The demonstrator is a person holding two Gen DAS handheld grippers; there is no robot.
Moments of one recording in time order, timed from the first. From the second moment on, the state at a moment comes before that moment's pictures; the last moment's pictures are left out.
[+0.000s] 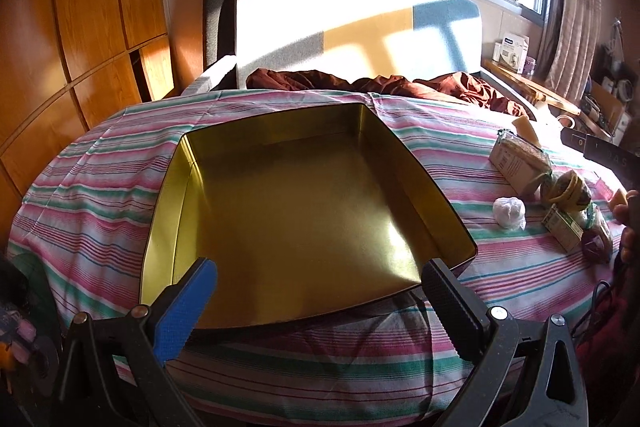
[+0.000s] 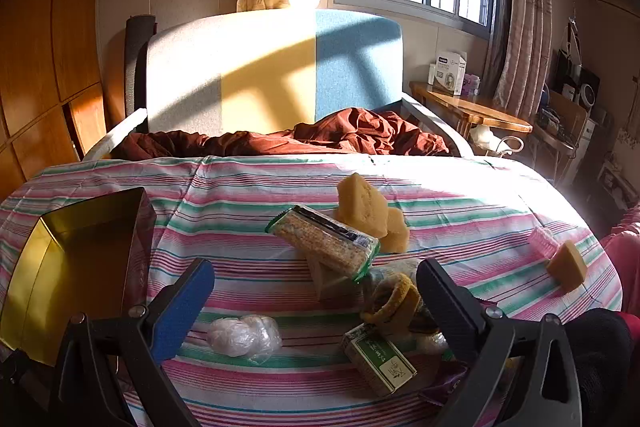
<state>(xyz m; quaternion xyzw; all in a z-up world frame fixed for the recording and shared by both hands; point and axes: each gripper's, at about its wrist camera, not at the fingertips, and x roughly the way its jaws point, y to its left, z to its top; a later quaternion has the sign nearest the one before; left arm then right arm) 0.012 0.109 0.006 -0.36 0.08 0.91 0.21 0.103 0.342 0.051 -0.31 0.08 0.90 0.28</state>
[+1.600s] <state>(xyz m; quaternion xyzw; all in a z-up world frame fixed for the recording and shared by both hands) 0.007 0.363 -0.084 -0.36 0.21 0.82 0.39 0.179 0.505 0.011 -0.26 0.38 0.83 0.31</state>
